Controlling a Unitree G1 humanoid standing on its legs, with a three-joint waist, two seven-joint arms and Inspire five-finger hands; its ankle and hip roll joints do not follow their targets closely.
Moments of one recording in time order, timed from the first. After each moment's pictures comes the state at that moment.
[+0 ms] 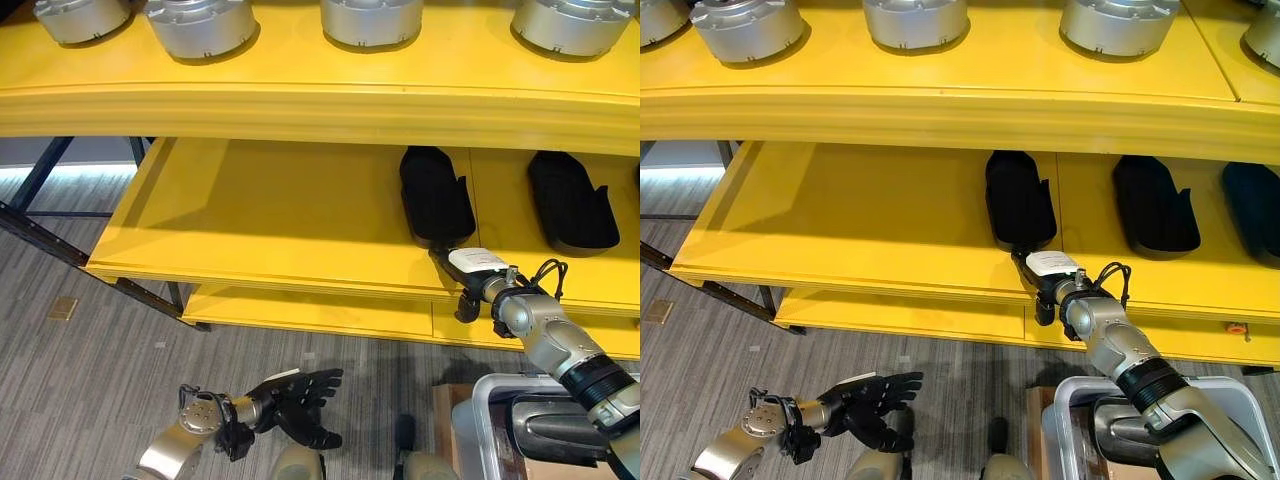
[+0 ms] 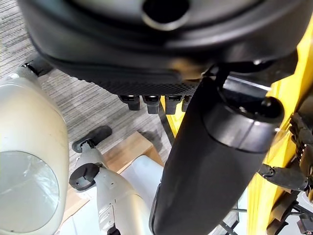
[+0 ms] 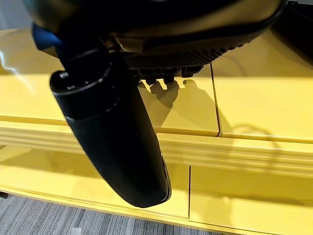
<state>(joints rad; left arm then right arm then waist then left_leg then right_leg) 0.10 0.65 -0.35 0.00 -0.38 0.33 -0.56 -0.53 -0.79 0.57 0.33 -0.59 0.16 0.21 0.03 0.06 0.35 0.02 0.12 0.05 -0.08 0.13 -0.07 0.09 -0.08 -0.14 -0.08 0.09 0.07</state>
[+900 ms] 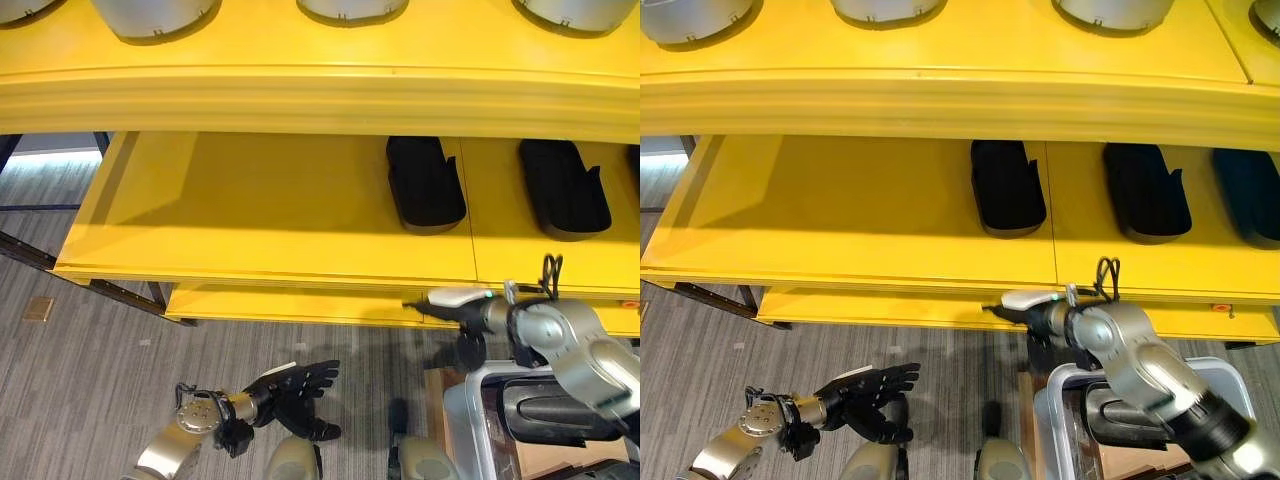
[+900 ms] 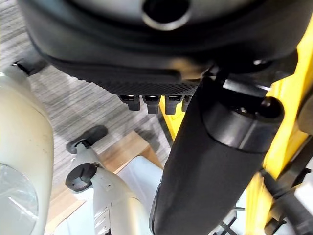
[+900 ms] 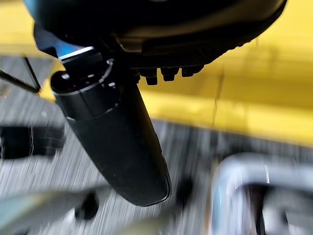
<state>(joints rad) 0.14 0.65 -0.32 -0.01 -0.39 0.26 -0.51 -0.14 -1.00 0.39 -0.34 -0.45 0.34 0.88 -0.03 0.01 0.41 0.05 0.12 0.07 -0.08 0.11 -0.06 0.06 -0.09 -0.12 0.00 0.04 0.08</state>
